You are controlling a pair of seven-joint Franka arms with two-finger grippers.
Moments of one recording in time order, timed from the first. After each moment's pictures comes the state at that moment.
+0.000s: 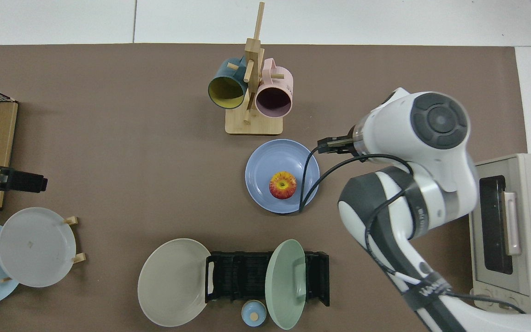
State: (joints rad) left arm -0.15 -0.12 0.15 -1.71 -0.01 1.61 0.19; right arm 0.35 0.18 -0.04 -1.81 0.01 2.11 0.26
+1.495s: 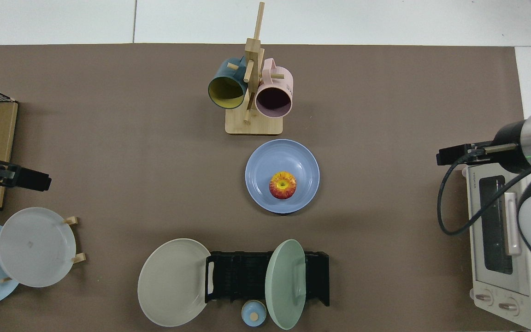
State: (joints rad) left arm -0.16 -0.06 0.14 -1.64 0.01 1.54 0.24; right arm 0.07 -0.07 -0.04 -1.77 0.06 1.77 -0.02
